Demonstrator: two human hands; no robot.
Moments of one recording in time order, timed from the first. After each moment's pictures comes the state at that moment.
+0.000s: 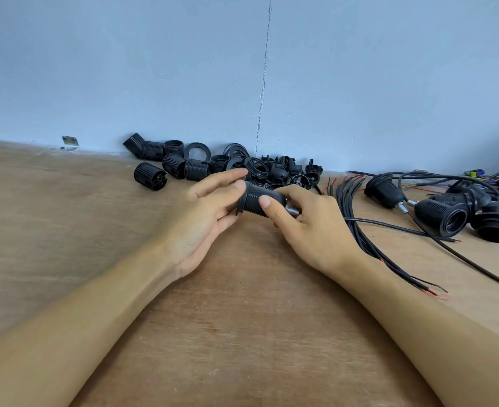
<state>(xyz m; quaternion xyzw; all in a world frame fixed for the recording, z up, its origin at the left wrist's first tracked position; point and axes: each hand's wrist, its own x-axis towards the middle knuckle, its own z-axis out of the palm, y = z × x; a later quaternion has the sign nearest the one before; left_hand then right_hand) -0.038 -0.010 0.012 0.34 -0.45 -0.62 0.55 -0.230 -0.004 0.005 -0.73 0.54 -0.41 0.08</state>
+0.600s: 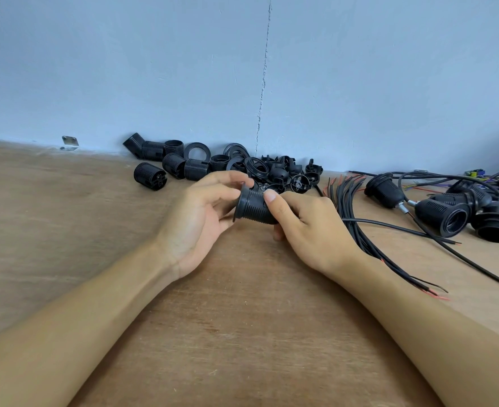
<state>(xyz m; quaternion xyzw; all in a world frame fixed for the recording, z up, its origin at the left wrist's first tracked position) -0.037 -0.008 0.018 0.31 -0.47 -0.63 0.54 -0.228 0.000 0.009 -0.75 0.53 -0.37 0.11</state>
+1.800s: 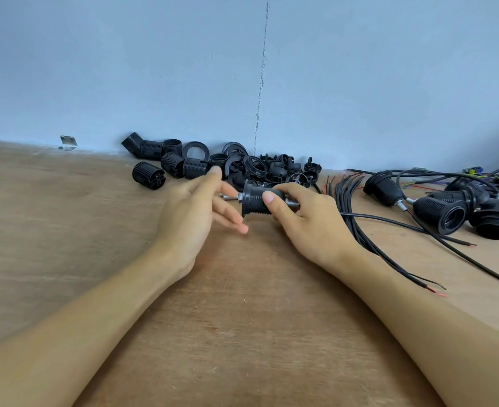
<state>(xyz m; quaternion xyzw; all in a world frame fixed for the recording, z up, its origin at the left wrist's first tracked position) -0.040 -0.002 0.017 0.46 -0.53 -0.45 0.55 -0.227 -0.002 0.011 -0.72 0.56 -0.38 0.10</state>
